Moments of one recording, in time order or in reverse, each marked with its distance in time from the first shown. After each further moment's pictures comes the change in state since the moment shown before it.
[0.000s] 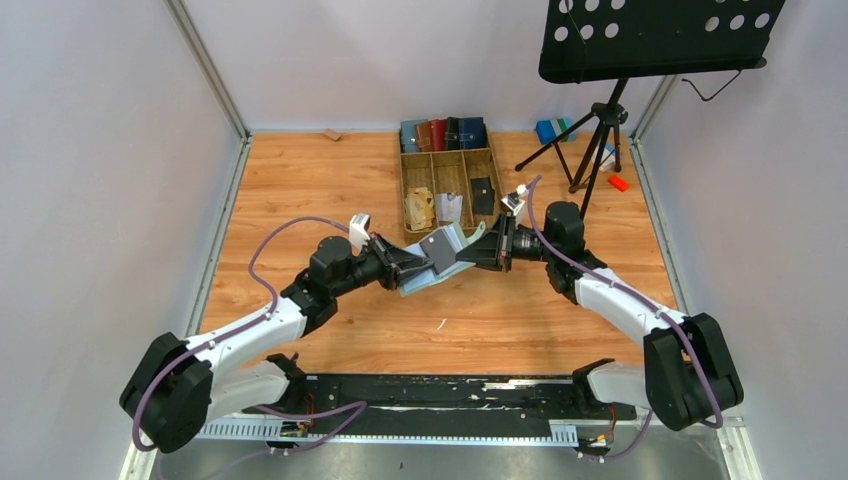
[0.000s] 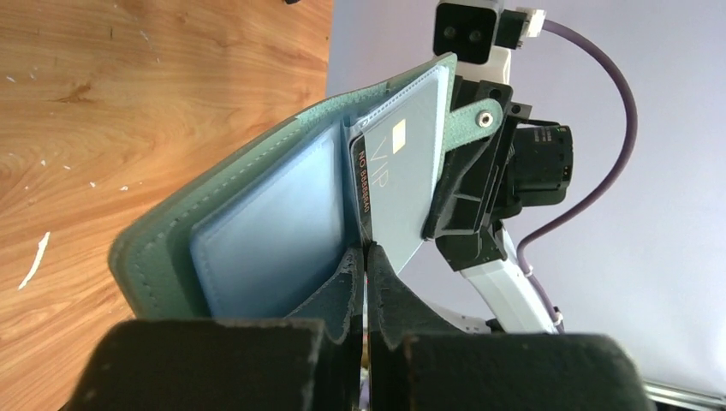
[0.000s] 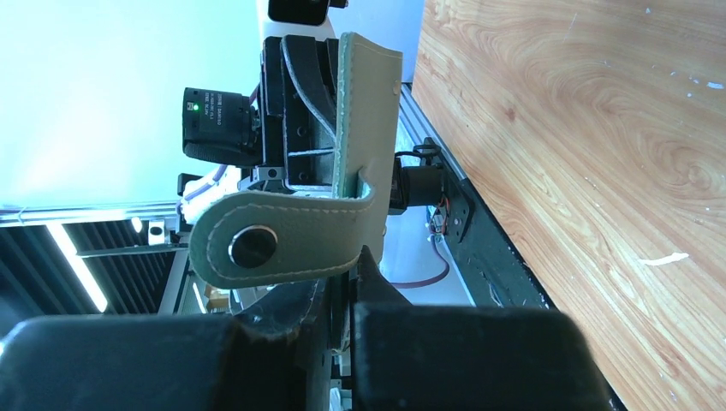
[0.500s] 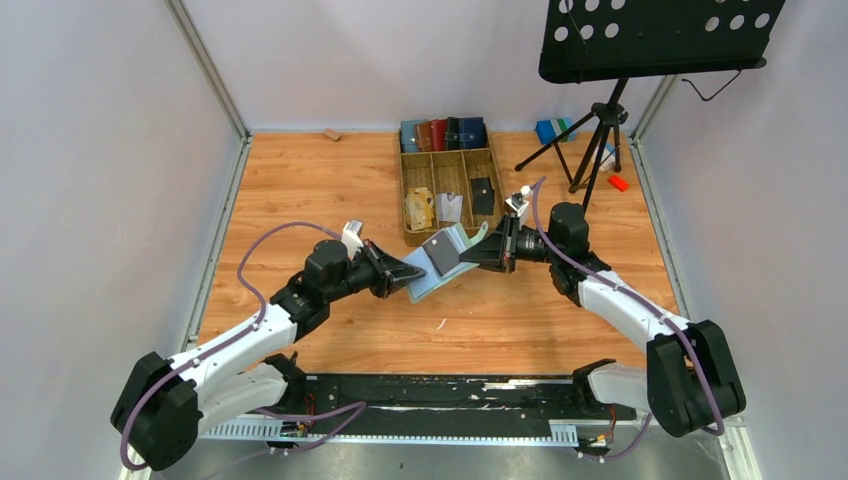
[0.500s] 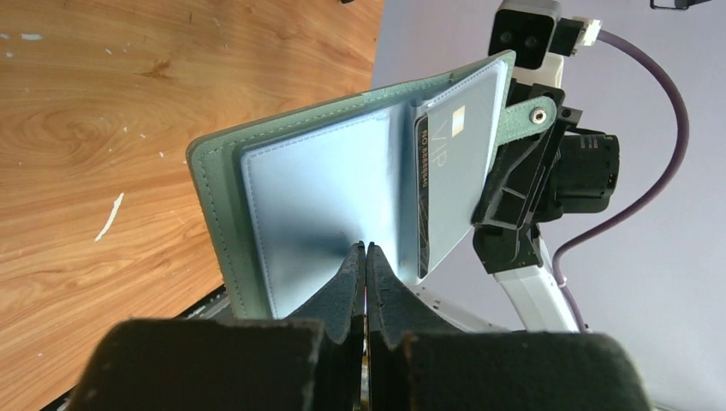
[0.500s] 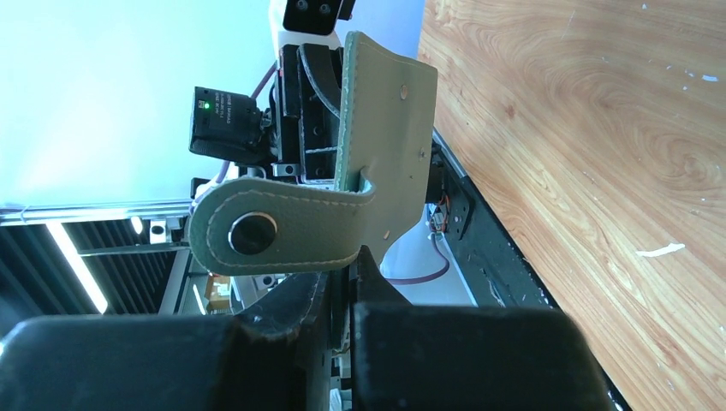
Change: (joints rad) left arm 0.014 -0.113 -0.005 -0.208 -0.021 0.047; right arm -0.023 -0.027 -0.014 -0.002 -0.015 0.005
